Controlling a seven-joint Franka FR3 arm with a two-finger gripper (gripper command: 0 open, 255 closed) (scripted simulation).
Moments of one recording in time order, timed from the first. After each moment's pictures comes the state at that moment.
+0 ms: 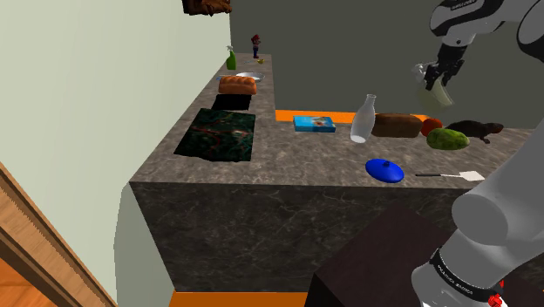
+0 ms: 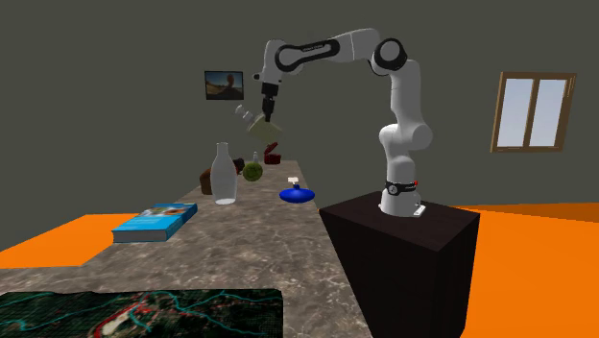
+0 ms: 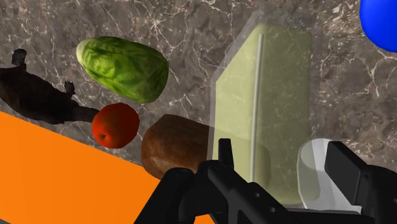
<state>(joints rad) -0.45 0.03 -0.47 -1.74 -0.09 1.96 -0.53</state>
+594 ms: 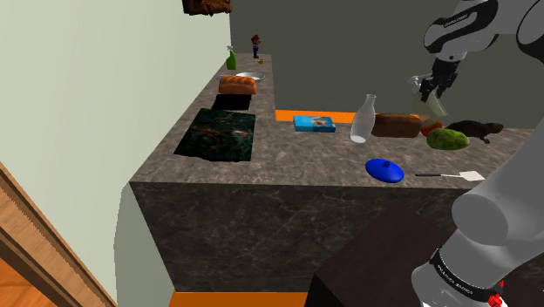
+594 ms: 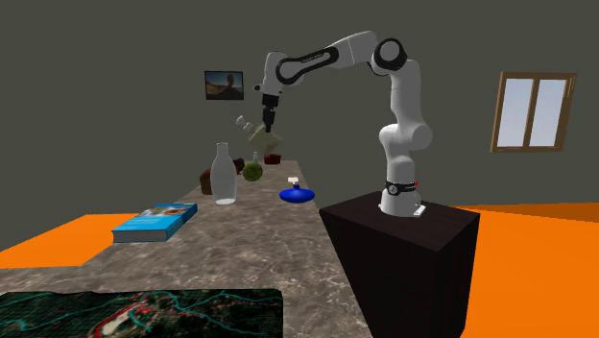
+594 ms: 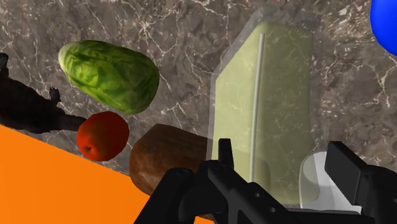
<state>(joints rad) -0.45 0.03 -0.47 -1.86 -0.09 2.08 -0.52</state>
